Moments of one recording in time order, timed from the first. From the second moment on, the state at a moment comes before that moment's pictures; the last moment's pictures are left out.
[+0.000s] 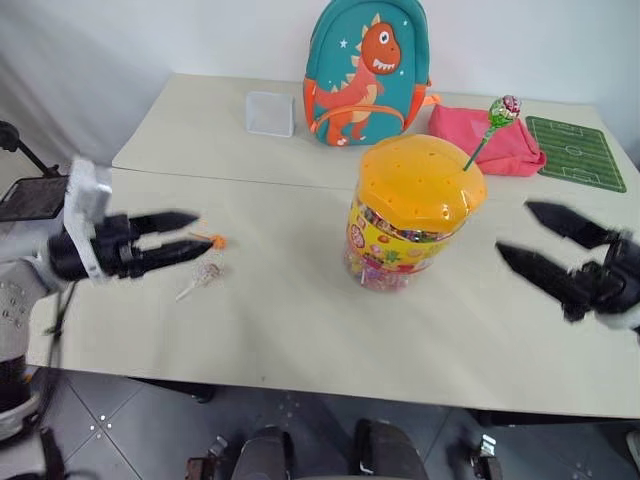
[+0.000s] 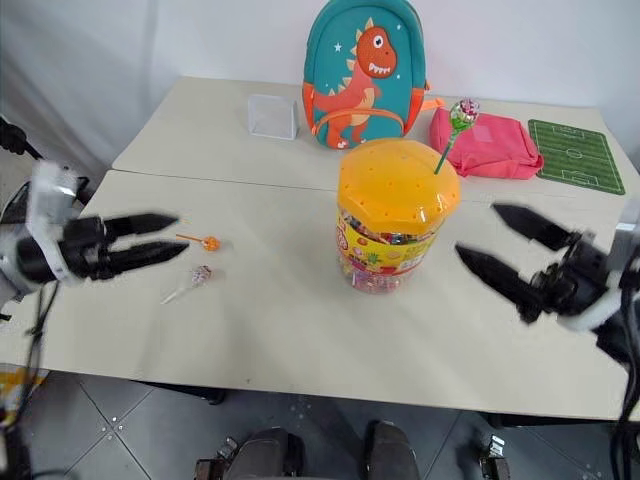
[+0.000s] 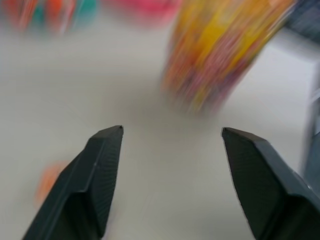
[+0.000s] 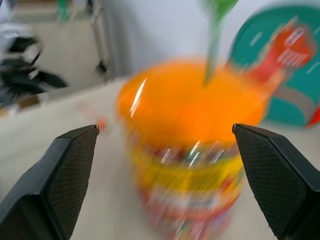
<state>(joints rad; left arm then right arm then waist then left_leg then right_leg) -0.48 0.82 0.44 -0.16 -0.73 0.85 -1.12 -0.01 -0.83 -0.62 -0.53 1.15 0.51 0.69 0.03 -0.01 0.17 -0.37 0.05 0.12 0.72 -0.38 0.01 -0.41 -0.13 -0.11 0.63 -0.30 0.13</state>
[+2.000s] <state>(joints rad) -0.54 0.53 -0.02 -0.23 -0.74 0.46 -1.27 0.05 -1.21 -0.67 -0.06 0.80 1.08 0.56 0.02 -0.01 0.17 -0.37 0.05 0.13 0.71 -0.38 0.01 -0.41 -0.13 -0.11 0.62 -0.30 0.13</state>
